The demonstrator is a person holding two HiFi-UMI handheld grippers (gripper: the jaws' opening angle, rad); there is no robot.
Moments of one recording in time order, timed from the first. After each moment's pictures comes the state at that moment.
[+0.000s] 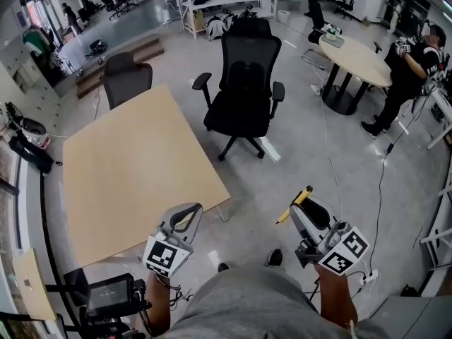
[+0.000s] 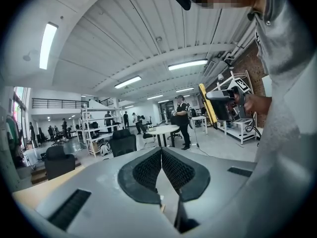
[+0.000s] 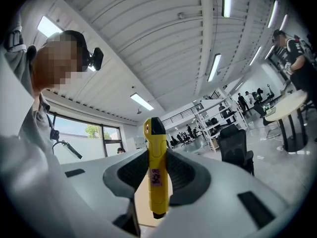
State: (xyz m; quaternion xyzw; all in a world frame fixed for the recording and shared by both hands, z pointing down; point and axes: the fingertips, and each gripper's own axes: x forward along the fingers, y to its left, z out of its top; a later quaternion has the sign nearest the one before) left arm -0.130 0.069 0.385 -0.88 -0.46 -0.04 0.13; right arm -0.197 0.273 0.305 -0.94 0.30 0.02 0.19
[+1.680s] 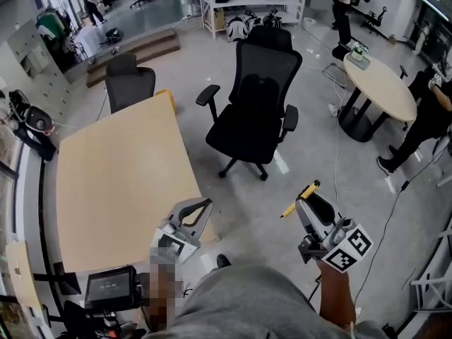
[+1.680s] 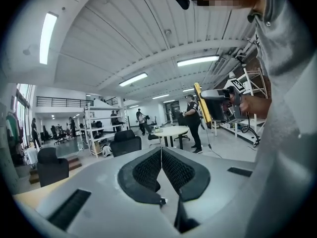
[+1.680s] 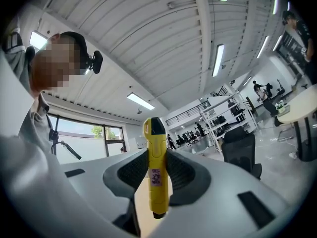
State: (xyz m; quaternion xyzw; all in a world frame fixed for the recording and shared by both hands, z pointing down) left arm 0.053 0.184 0.386 -0.89 -0.43 -0.05 0.13; right arm 0.015 0.380 0.293 -0.92 0.35 0.01 0.19
